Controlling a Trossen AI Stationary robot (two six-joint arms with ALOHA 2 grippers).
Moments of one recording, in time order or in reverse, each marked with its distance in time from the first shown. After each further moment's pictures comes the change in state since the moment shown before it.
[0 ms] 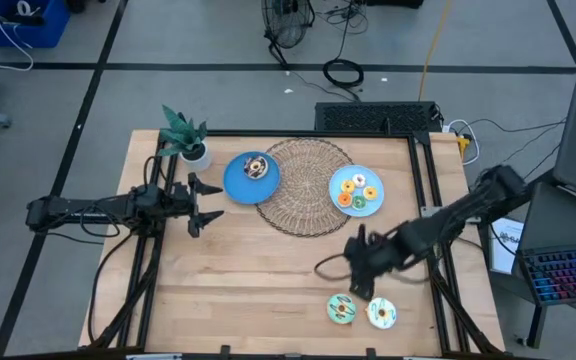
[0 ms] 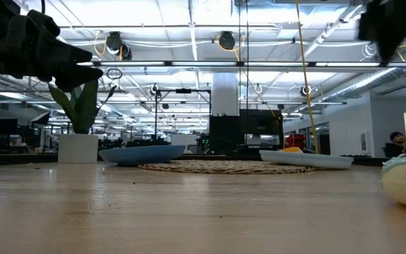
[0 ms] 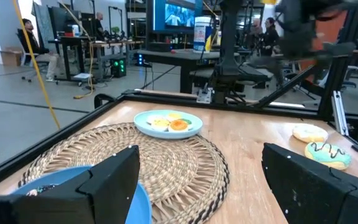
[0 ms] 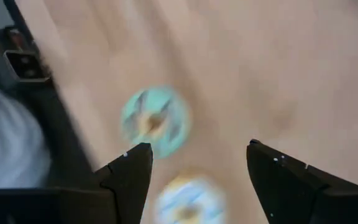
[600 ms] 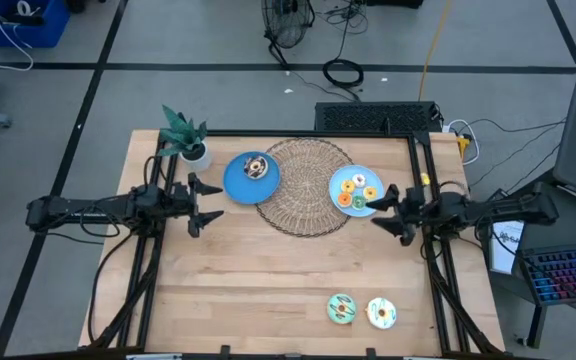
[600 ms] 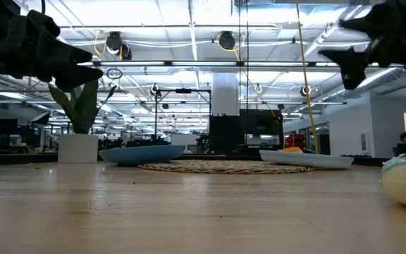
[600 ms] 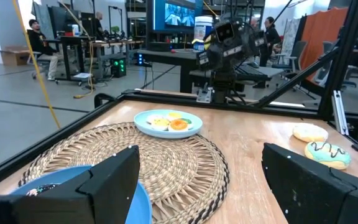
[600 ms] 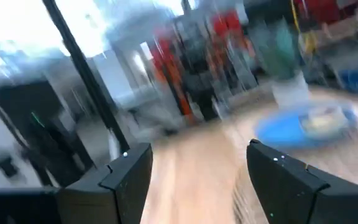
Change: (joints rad) left arm 0.000 0.000 0.000 -0.002 0.000 0.000; right arm -0.415 -1.229 -1.150 1.260 0.052 -0.567
